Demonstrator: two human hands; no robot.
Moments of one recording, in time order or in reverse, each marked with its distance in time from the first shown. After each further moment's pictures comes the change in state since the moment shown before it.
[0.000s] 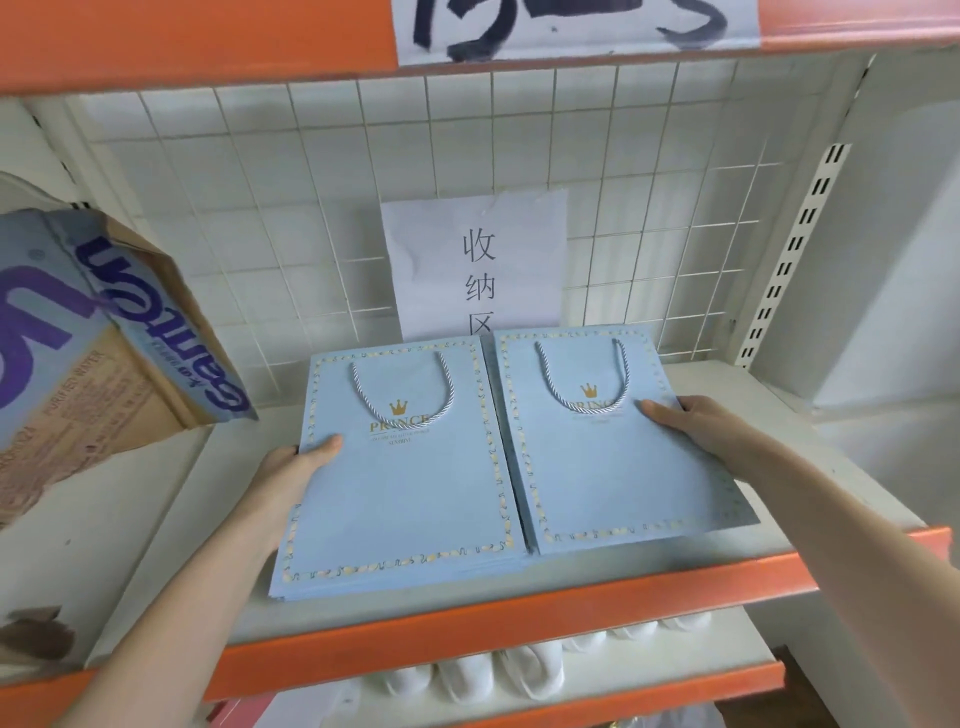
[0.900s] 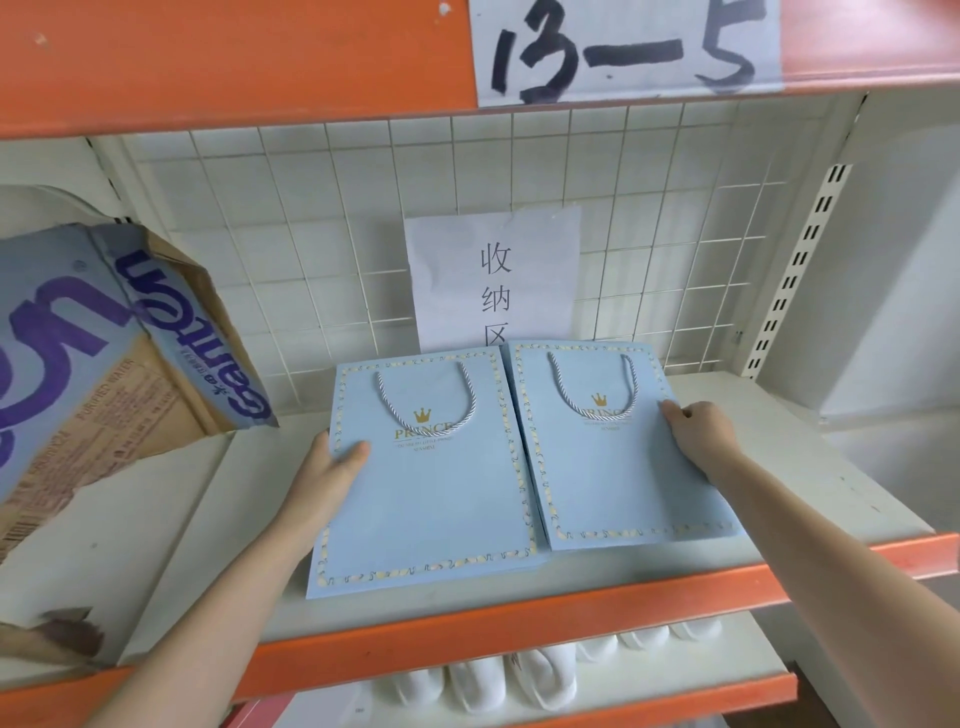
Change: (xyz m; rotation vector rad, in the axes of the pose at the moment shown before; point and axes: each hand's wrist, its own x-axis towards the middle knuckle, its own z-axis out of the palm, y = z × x) left_hand 0.014 -0.016 0.000 0.114 0.013 0.197; right_hand 0.015 -0.001 0.029 -0.418 0.482 0.059
